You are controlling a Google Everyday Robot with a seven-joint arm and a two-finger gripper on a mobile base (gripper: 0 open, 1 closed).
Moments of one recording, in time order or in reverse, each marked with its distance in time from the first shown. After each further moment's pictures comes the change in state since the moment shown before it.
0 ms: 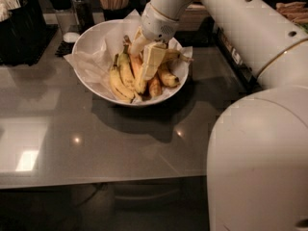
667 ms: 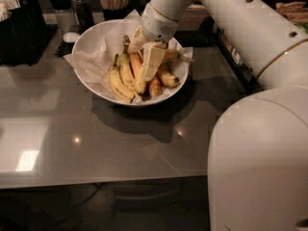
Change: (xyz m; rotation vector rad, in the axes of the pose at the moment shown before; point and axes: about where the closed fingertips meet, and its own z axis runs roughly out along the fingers) arm 0.000 -0.004 0.004 0.010 -0.006 0.002
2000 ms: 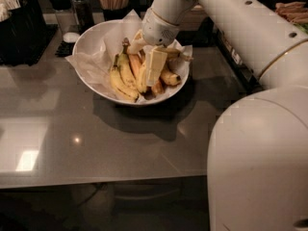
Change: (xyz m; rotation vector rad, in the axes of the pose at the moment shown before) arm 0.007 0.009 0.007 -0.032 -0.002 0.016
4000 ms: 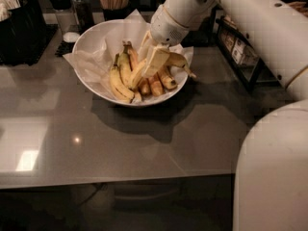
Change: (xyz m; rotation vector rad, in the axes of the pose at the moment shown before) arm 0.000 -0.002 -0.016 0.125 -0.101 0.051
